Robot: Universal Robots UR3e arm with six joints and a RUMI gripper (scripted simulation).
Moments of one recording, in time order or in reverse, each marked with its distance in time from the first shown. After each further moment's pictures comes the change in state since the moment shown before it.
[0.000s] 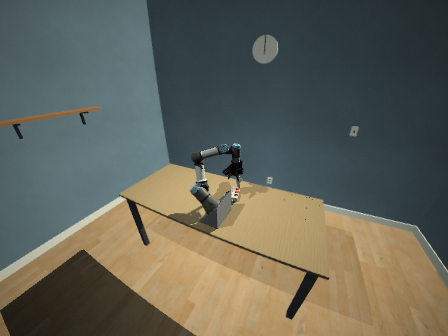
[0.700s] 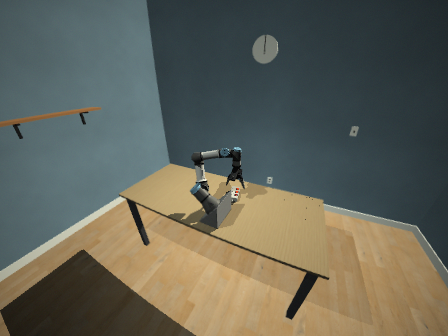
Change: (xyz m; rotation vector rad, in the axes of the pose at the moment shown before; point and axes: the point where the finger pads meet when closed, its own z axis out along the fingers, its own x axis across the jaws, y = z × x) arm -0.019 0.005 0.026 -0.005 0.004 -0.658
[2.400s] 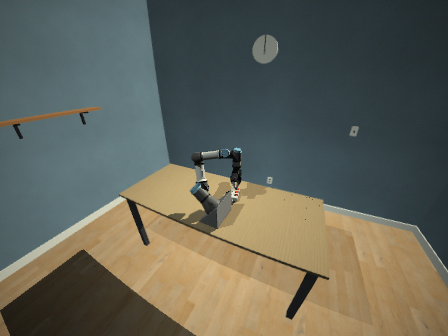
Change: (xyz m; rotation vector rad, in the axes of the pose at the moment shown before) arm -0.003 -0.001 0.005 -0.004 0.001 -0.128
